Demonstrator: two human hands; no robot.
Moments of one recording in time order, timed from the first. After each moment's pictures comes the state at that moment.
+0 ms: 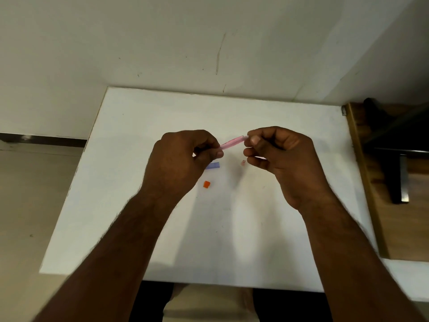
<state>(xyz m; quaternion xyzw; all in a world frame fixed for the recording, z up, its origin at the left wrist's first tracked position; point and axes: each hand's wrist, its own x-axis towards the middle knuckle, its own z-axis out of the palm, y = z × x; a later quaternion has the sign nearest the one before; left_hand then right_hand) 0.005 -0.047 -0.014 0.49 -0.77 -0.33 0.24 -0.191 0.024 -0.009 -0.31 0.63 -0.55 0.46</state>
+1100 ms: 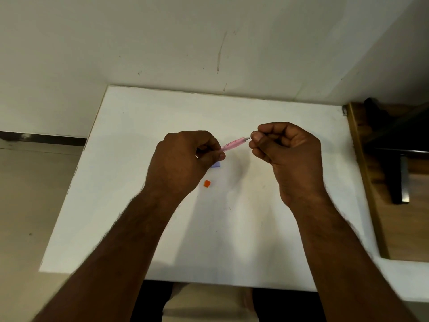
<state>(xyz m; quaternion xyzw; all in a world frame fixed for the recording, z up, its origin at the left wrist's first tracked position) 0.003 -0.047 -0.014 0.50 -0.76 -0.34 0.23 -0.184 0.021 -0.009 -0.26 0.64 -0.60 0.40</state>
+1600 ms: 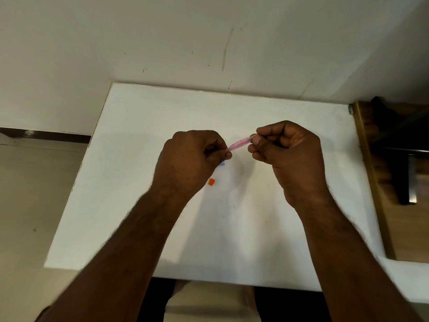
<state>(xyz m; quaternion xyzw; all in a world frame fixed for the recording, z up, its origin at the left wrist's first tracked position) -0.001 -0.044 -0.010 0.50 -0.77 -0.34 0.21 -0.182 0.020 -0.014 -0.32 0.65 -0.57 0.39</state>
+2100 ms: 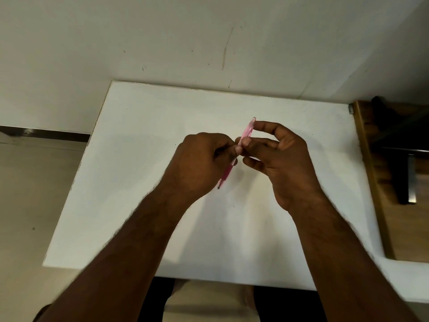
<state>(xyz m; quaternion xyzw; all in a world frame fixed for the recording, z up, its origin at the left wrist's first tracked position) -0.013 -0.037 -0.006 0.47 -0.77 -0.39 0.18 -0.169 0.019 -0.009 -0.26 0.63 -0.55 0.48</state>
